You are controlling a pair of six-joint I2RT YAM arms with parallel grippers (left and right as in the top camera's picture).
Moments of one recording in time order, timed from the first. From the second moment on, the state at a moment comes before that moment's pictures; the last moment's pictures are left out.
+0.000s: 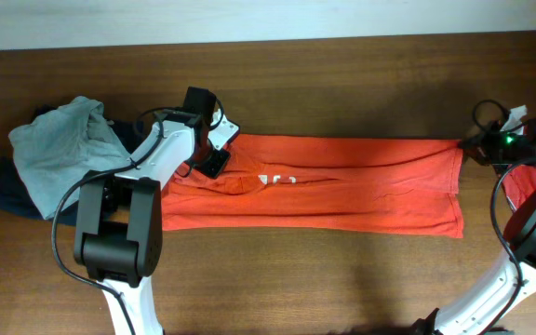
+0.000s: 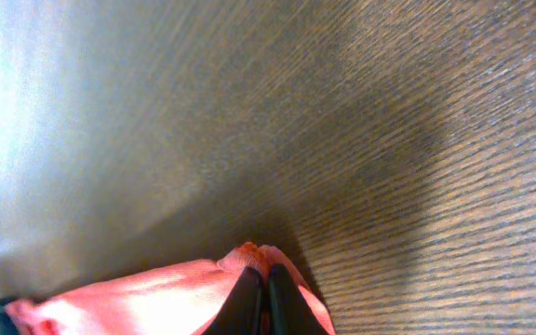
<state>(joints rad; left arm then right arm) -0.23 2.09 1.46 -0.77 0.07 0.37 -0.62 2.17 1.55 -0.73 -0.65 0.16</state>
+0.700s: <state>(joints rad) -0.23 2.09 1.45 -0.76 0.07 0.37 -0.64 2.17 1.55 -0.72 -0.80 0.09</state>
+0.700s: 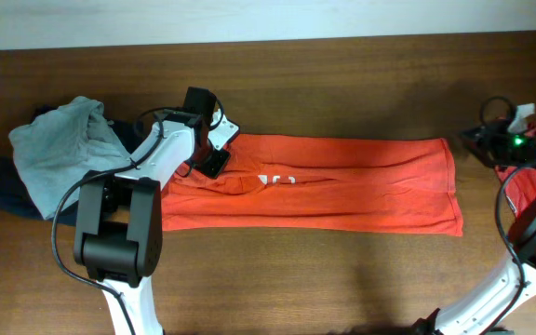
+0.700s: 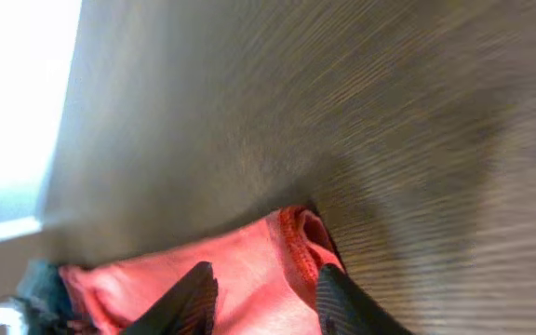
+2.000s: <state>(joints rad) -0.23 2.09 1.45 -0.76 0.07 0.37 -0.45 2.17 1.55 -0.62 -0.30 0.17</state>
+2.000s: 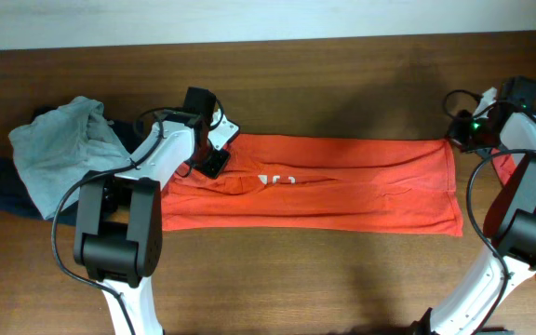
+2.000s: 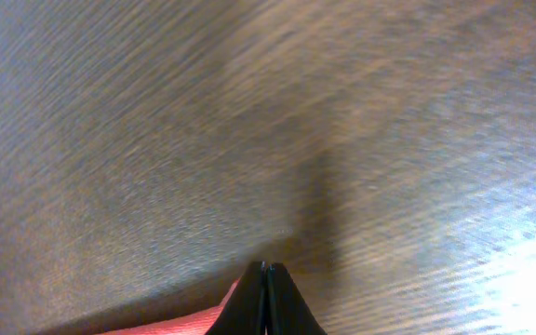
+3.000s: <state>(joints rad) -0.23 2.09 1.45 -0.76 0.07 0.37 -0.66 2.17 1.55 -0.61 -0.61 0.35</state>
